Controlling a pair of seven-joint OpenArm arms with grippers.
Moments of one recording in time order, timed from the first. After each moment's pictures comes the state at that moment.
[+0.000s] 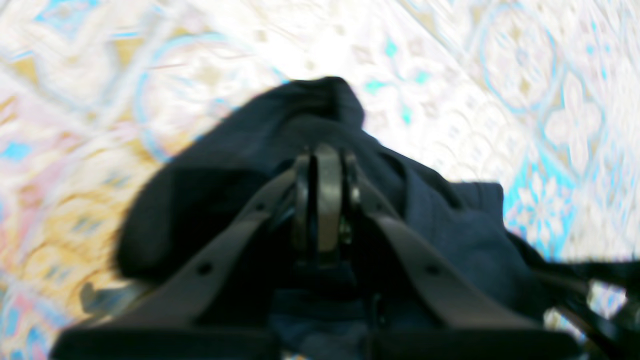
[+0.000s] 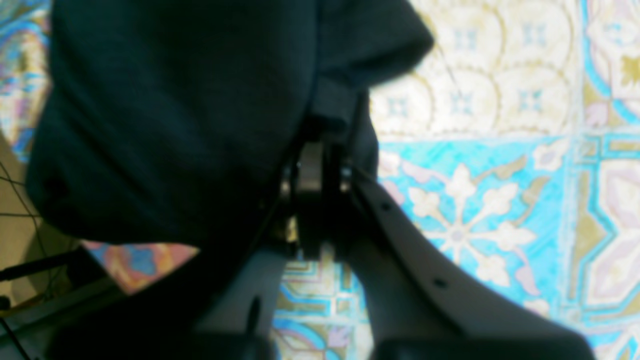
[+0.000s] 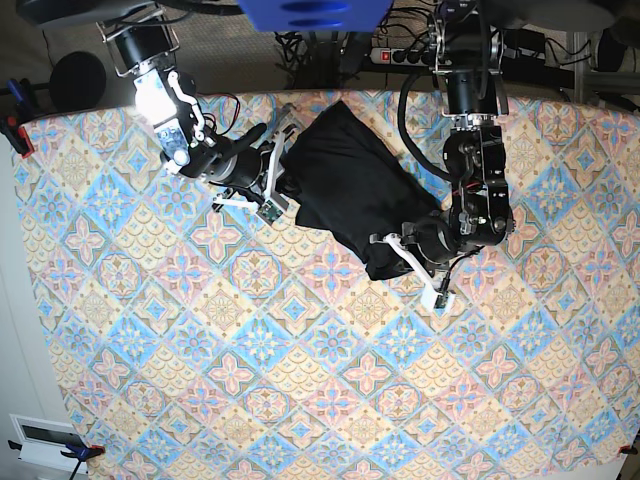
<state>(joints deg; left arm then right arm) -9.0 -2.3 -5.5 90.8 -21.9 -12.8 64.8 -4.6 18.1 -21.1 98.1 21.5 24.0 -48.3</state>
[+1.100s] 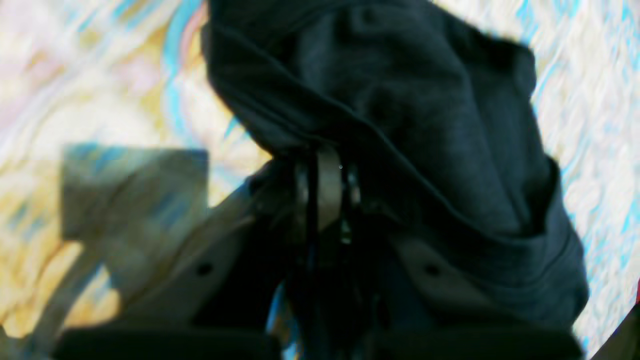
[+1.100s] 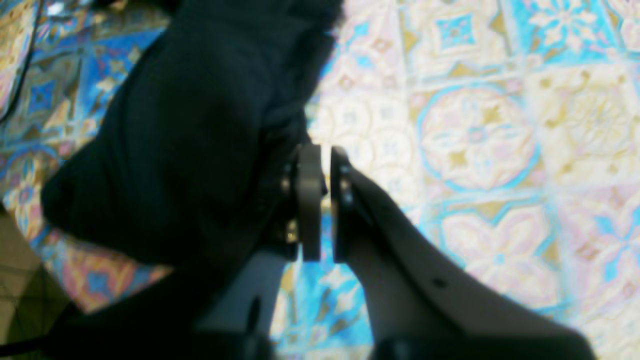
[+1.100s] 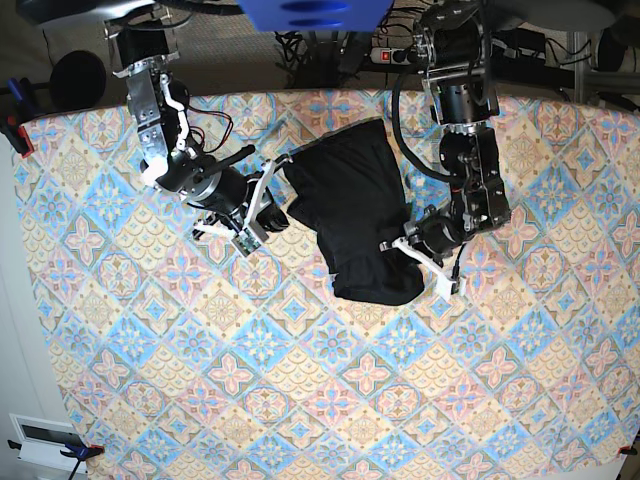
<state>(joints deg) -11.1 2.9 -14.7 72.7 -22.3 -13.2 53.2 -4.9 15.6 -12.7 104.9 21.5 24.0 -48.0</state>
